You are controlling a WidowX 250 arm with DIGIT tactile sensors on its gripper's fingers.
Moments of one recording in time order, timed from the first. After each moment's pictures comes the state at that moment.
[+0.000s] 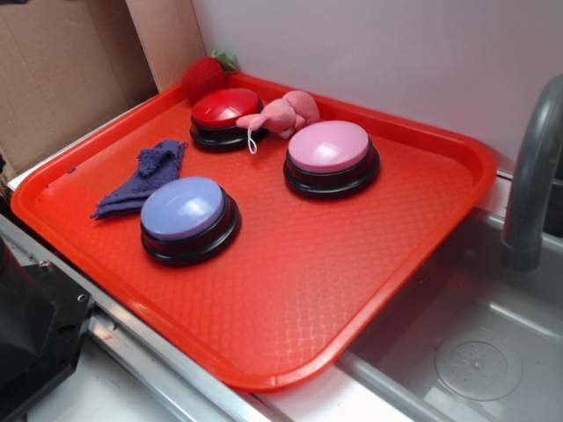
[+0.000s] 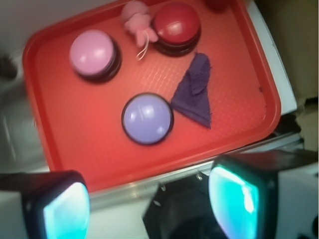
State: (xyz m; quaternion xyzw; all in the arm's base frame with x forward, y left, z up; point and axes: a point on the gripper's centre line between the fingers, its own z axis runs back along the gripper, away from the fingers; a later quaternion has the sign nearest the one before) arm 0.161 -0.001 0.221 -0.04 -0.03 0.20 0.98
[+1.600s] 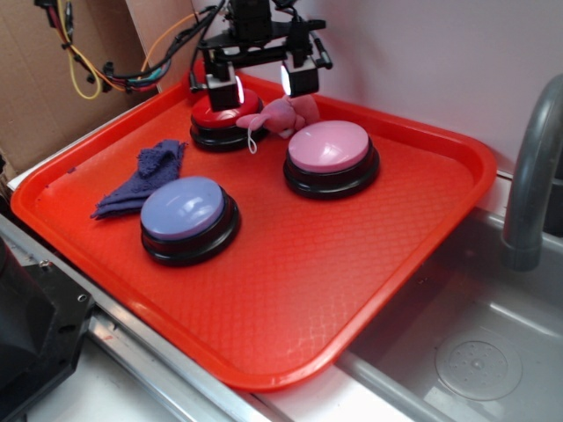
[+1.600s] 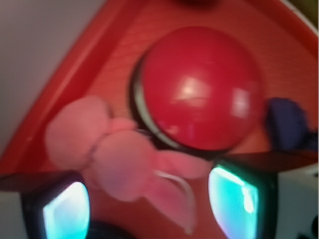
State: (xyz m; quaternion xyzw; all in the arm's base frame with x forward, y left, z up) arm 0.326 0.028 0.062 0.03 -0.06 0.49 0.87
